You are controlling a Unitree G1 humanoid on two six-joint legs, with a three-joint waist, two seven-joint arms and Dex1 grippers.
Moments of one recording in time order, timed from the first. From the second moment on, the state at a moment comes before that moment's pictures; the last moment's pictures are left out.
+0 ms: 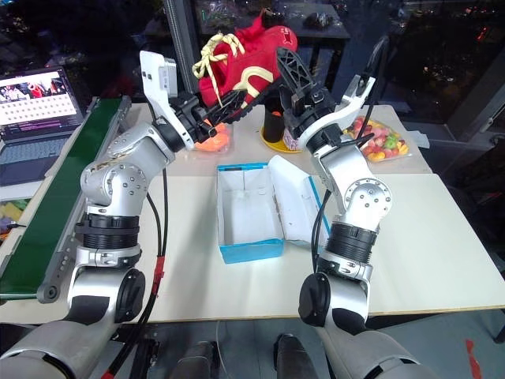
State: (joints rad) left arm -0.98 0.27 0.10 0.10 -0.55 0.60 -0.52; right arm -0.97 0.00 -0.53 0.09 1.20 0.77 -0.02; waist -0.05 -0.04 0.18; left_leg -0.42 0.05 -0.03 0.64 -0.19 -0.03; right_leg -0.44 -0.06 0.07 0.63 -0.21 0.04
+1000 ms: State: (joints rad) left arm -0.75 0.47 0.19 -0.04 -0.53 0.69 -0.47; right arm -0.97 -0.39 -0.07 0.26 0.77 0.97 0.24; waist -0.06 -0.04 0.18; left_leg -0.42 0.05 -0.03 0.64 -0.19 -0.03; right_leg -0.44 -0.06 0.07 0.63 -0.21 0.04
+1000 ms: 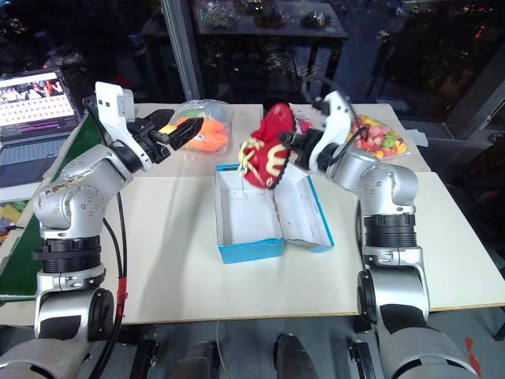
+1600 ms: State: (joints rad) left arm -0.46 0.87 0.00 -0.38 -0.54 0.73 -0.93; right arm -1.00 -0.45 0.18 0.17 0.58 1.23 0.41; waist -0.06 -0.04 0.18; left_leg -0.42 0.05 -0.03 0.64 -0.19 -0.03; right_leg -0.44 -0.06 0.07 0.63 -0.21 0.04
